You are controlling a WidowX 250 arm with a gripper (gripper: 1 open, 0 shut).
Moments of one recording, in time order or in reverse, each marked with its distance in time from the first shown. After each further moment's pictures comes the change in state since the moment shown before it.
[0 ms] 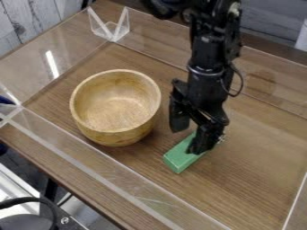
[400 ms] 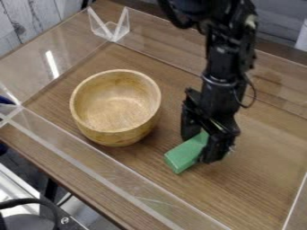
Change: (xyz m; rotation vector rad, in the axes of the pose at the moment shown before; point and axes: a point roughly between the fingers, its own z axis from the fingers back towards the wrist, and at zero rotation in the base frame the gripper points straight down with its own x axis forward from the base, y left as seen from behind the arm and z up) arm 0.013 -0.012 -0.016 -0.014 0.055 -0.061
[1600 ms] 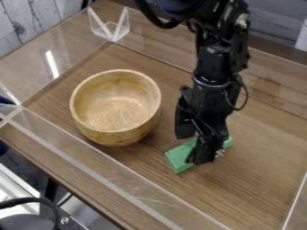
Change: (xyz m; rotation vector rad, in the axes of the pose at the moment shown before) arm -0.019 0.004 0.009 0.037 -0.049 -0.062
